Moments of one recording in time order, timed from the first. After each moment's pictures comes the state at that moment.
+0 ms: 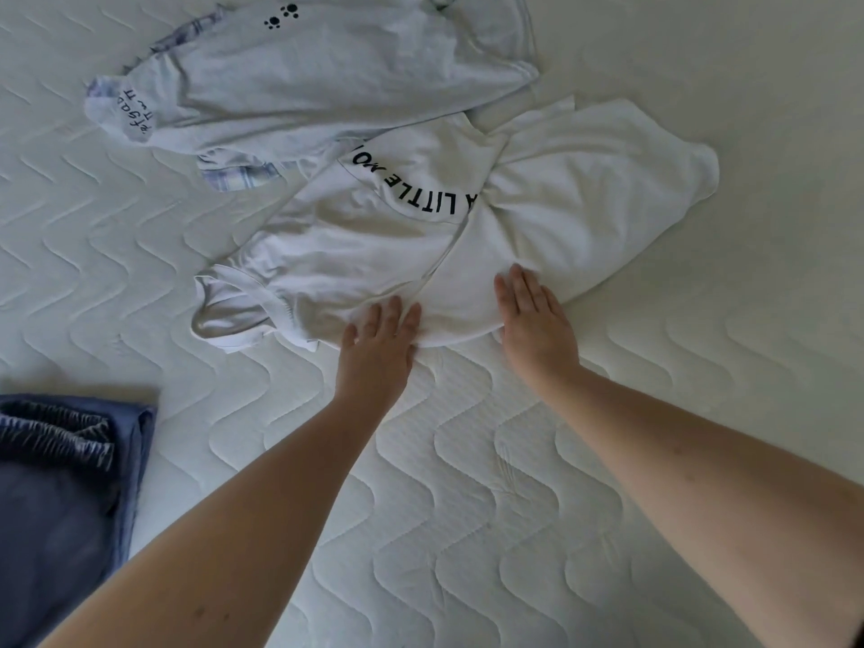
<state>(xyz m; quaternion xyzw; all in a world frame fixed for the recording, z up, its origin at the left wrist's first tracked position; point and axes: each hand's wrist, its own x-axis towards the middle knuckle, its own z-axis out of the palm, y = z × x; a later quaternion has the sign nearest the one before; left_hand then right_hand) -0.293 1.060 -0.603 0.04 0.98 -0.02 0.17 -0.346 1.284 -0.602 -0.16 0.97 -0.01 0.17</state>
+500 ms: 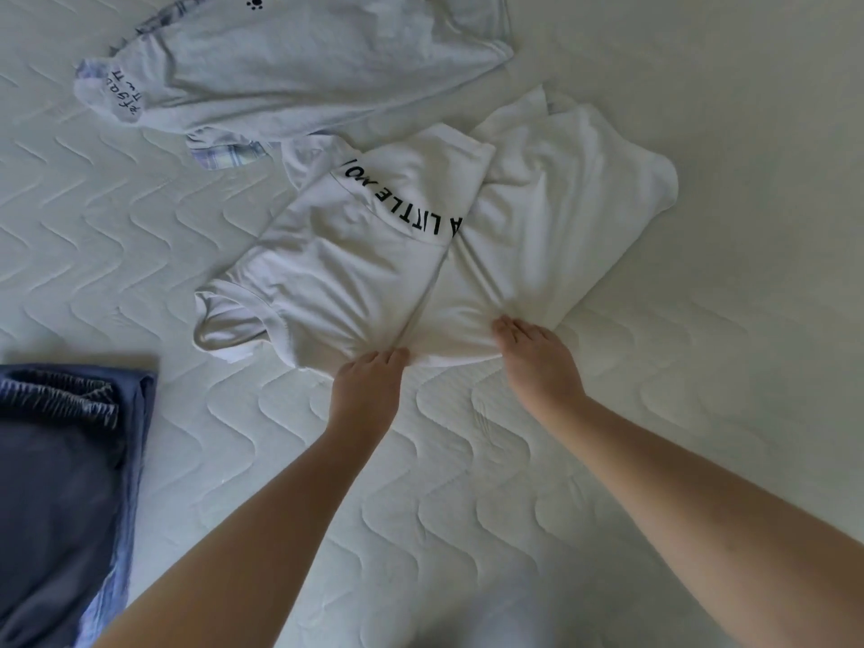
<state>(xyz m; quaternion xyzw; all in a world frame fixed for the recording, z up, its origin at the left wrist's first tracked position) -0.215 1.087 -0.561 0.04 0.99 0.05 0.15 -0.261 1.319 -0.571 -0.19 0.96 -0.07 0.17</state>
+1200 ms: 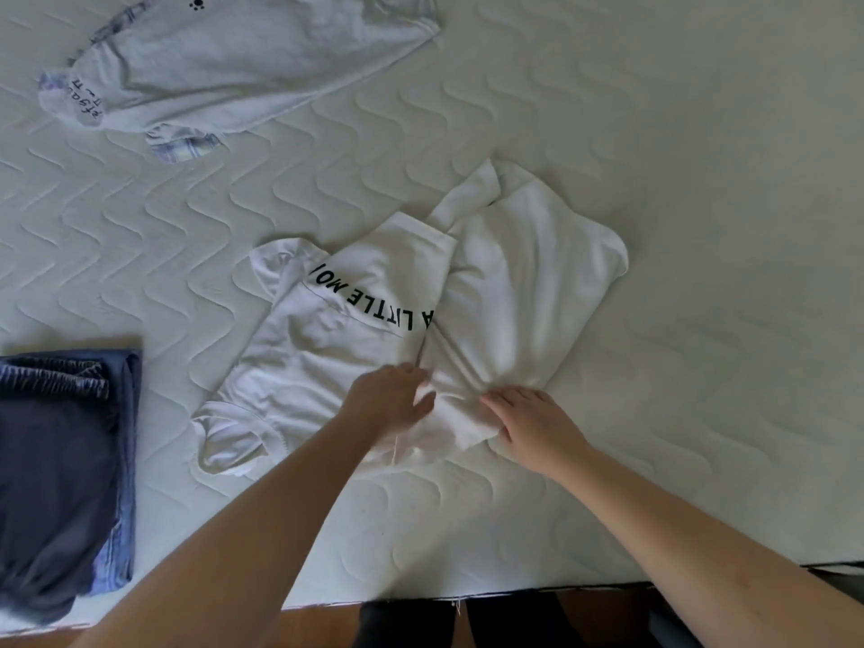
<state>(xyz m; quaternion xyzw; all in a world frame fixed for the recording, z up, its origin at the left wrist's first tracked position) -0.161 1.159 -0.533 0.15 0.92 0.08 0.35 -0.115 1.397 -0.558 -0.21 0.93 -0.12 0.29</state>
